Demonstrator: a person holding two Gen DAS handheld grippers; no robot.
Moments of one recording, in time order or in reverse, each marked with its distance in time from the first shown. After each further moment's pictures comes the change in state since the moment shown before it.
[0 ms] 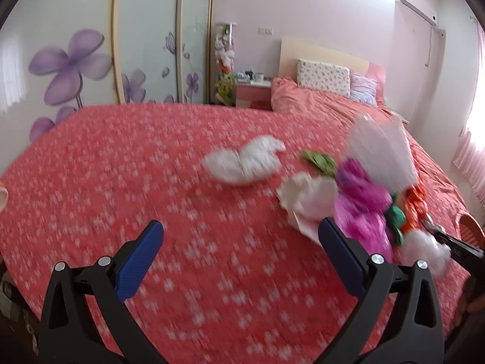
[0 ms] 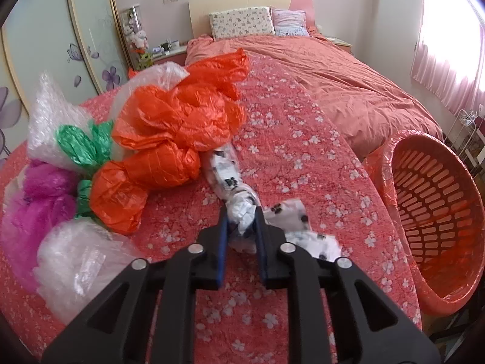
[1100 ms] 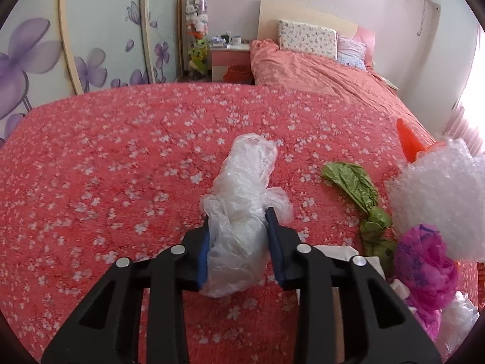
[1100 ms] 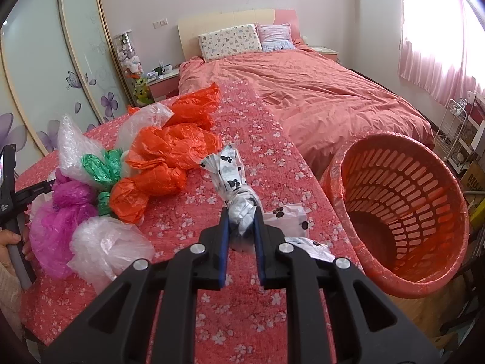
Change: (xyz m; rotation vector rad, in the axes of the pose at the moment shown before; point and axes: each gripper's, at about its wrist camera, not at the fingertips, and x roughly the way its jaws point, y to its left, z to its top) left arm 0.125 -0.002 0.055 0.071 0.192 -0.102; right arm -0.063 -0.037 -0.008 0.068 -0.088 0.004
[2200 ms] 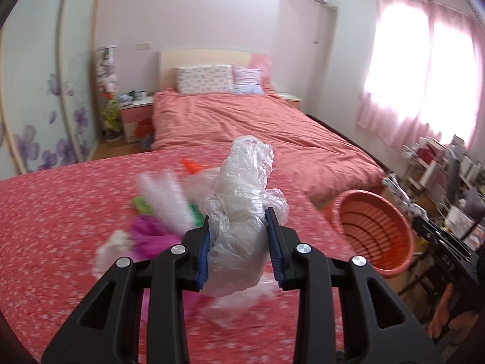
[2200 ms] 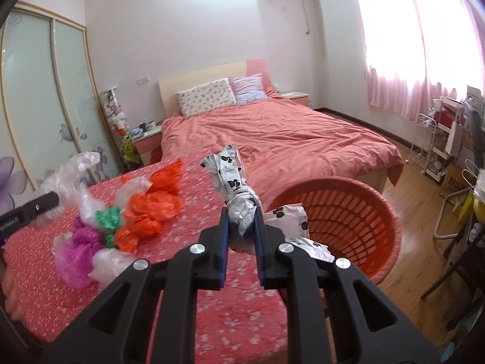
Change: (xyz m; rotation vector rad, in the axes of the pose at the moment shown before) left arm -0.172 -0.182 -0.037 0.260 -0.182 -0.368; right arm -0.128 -0.079 0.000 0.099 -0.265 -0.072
